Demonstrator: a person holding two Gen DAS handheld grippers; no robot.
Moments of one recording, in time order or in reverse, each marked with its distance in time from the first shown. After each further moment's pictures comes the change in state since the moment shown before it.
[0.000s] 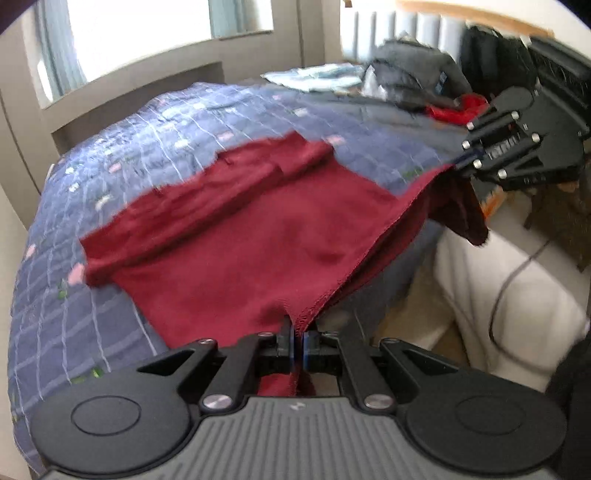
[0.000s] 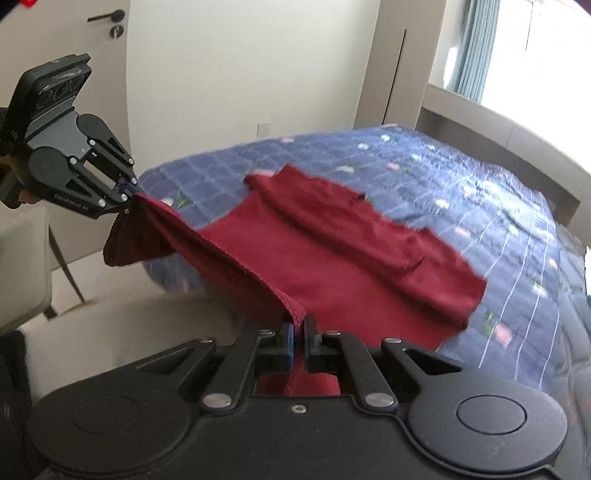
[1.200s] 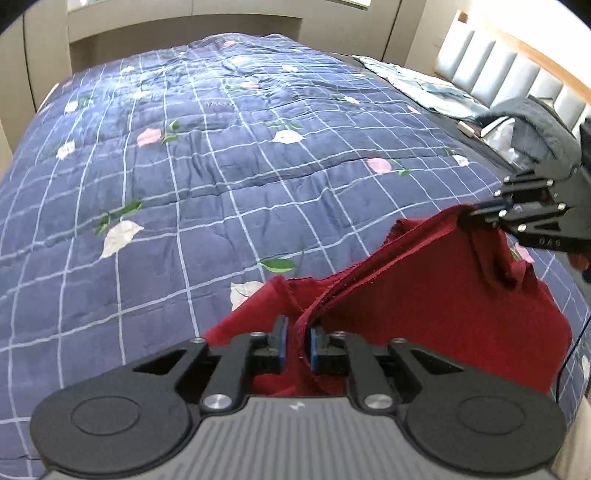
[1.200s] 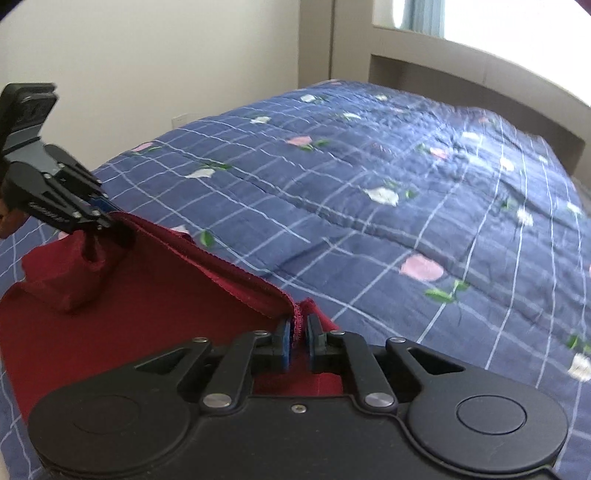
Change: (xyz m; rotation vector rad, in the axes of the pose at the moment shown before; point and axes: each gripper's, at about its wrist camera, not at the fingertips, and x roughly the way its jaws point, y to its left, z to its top) left arm 0.291 0.299 0.182 -0.286 0.110 -0.088; right arm 0.313 -0.262 0.100 0.207 0.102 -0.011
